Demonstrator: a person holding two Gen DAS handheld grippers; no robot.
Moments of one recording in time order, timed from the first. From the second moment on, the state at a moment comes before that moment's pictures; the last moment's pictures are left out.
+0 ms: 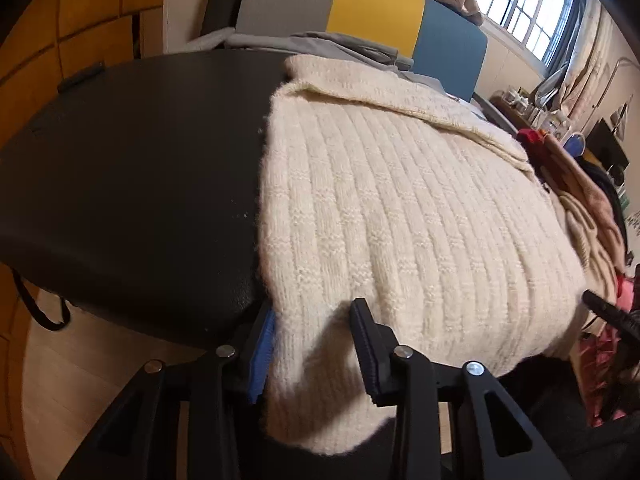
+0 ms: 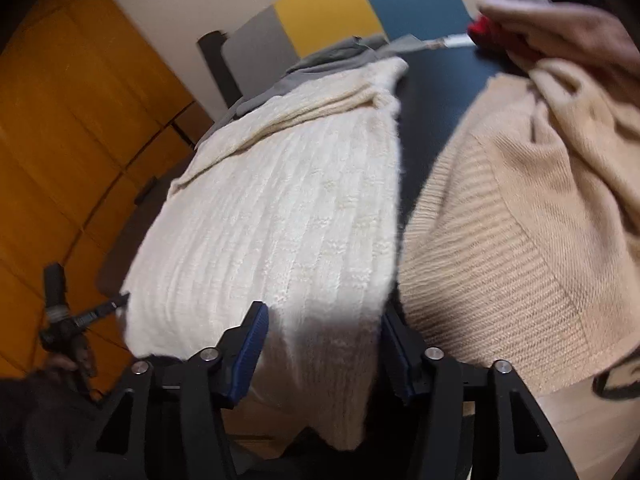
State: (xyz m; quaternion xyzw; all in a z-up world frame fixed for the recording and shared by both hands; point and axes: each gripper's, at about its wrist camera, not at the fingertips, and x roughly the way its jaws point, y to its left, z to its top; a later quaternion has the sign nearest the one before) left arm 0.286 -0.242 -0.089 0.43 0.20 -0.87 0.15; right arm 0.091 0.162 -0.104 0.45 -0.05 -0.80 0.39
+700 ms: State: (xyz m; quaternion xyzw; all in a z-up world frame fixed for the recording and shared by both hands) left arm 0.279 -0.243 -0.097 0.43 0.20 -0.86 0.16; right arm 0.111 0.153 -0.109 0.39 -0.05 -0.82 0.41
